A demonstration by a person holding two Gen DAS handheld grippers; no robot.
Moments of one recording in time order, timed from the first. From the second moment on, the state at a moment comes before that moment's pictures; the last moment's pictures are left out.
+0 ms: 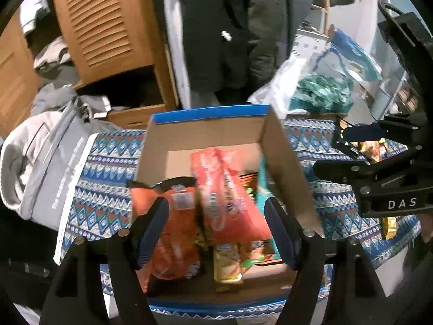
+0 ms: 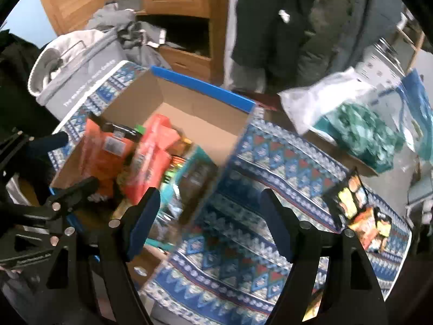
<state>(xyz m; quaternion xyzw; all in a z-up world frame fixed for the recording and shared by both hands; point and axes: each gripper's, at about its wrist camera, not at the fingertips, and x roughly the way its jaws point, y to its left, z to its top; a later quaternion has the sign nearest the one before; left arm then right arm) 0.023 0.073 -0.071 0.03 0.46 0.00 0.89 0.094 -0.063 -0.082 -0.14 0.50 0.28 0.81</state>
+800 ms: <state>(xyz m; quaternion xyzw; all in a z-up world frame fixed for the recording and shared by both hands) 0.035 -0.029 -0.074 0.09 0.47 -0.07 0.88 0.085 -0.190 -0.106 -0.09 0.53 0.19 0.82</state>
